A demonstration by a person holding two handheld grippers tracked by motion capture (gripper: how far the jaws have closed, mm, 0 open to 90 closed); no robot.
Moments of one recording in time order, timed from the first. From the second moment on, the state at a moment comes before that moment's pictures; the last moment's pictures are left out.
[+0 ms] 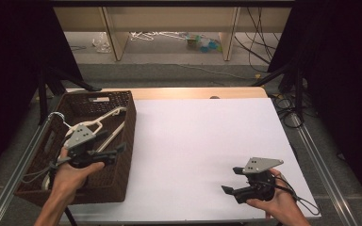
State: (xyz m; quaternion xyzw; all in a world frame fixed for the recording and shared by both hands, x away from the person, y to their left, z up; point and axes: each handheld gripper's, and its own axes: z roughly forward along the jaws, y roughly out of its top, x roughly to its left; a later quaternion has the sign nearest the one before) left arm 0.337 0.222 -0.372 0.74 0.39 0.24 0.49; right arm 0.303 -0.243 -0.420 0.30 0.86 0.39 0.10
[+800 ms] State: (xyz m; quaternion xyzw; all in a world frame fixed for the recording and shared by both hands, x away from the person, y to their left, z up) left arm 0.305 0.146 -0.395 0.78 0.32 0.20 0.49; right arm 0.299 -0.250 -0.417 0.31 0.83 0.44 0.12
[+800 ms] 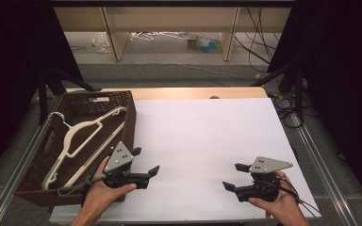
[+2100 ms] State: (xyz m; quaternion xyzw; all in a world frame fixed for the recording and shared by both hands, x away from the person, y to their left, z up) left arm 0.272 0.138 -0.425 0.77 0.30 0.20 0.52; right arm 0.274 -0.262 -0.425 0.33 0.78 0.51 0.15
